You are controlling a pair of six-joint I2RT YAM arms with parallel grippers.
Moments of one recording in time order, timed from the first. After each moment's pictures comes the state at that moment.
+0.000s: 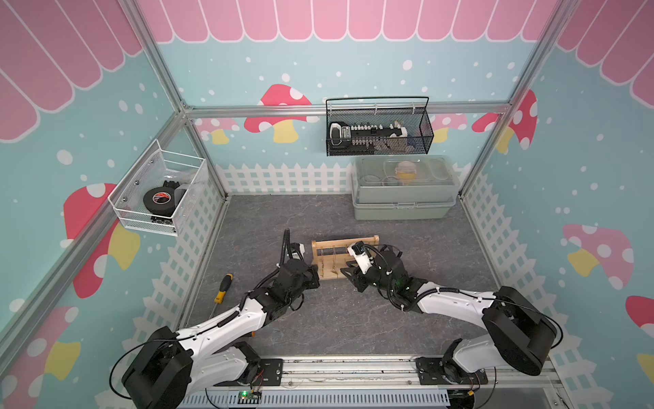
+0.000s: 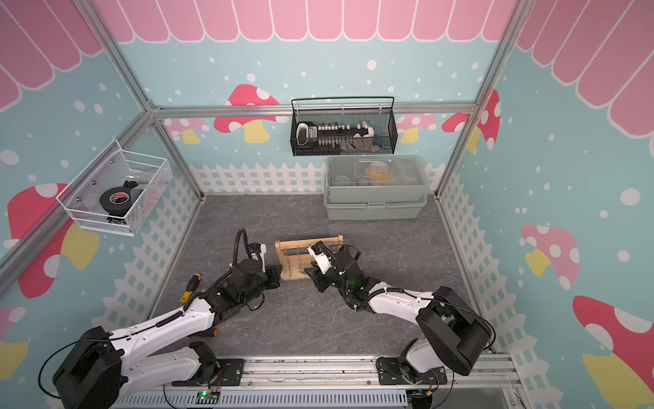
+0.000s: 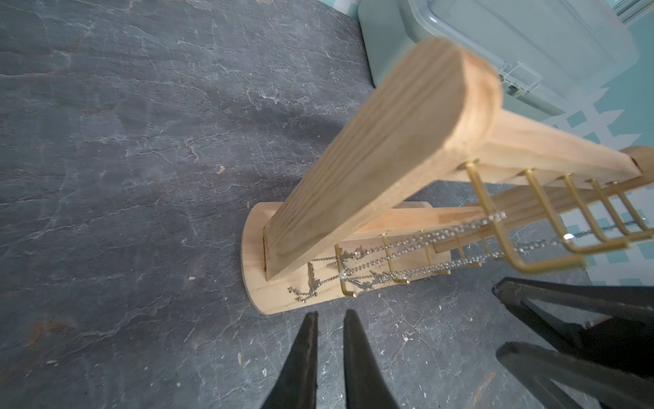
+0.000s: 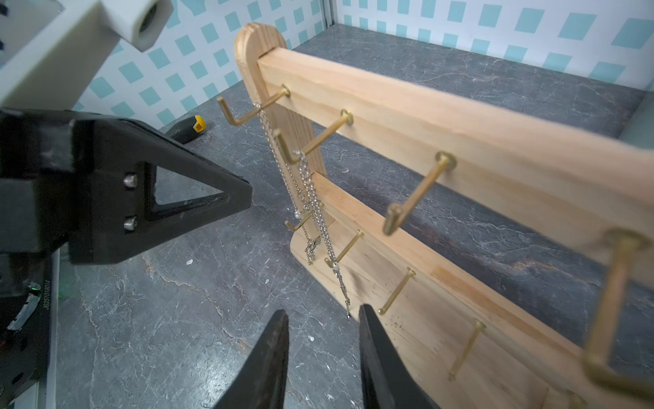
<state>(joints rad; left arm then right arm) -0.67 1.13 0.52 0.05 -0.17 -0.66 0.77 1.44 0.64 0.38 -0.18 0.13</state>
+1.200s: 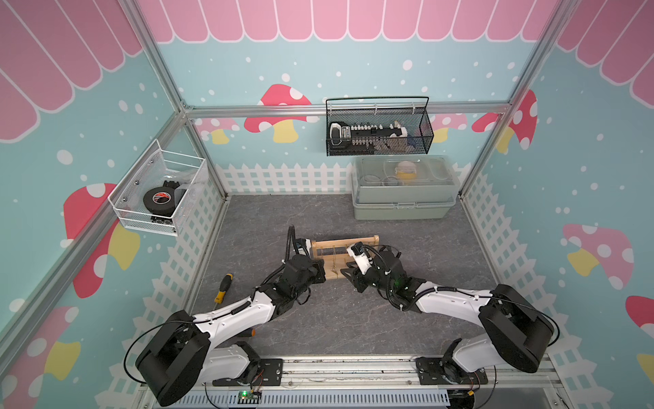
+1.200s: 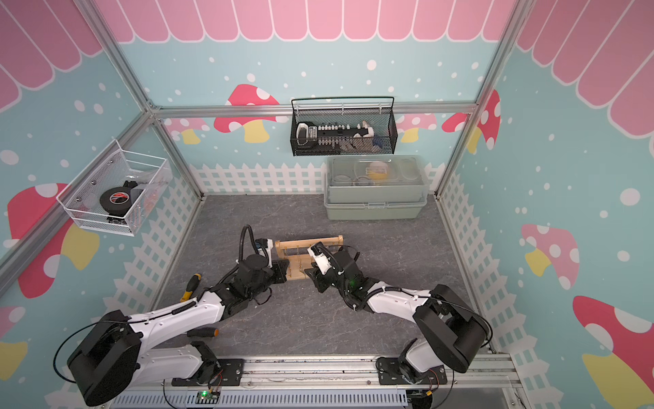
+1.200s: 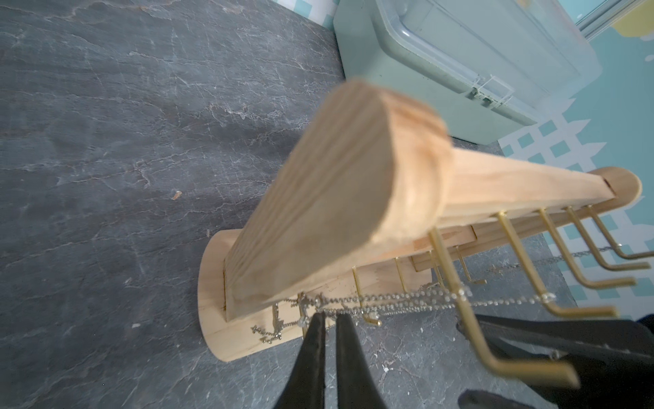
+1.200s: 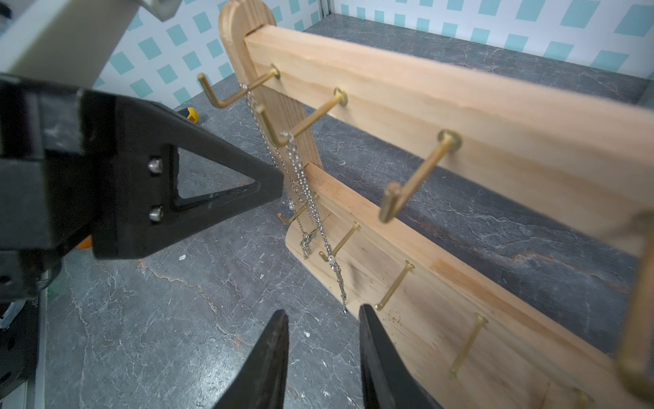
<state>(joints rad) -0.67 1.25 0.55 0.19 -0.16 -0.66 0.77 1.46 0.64 0.38 -0.17 0.12</state>
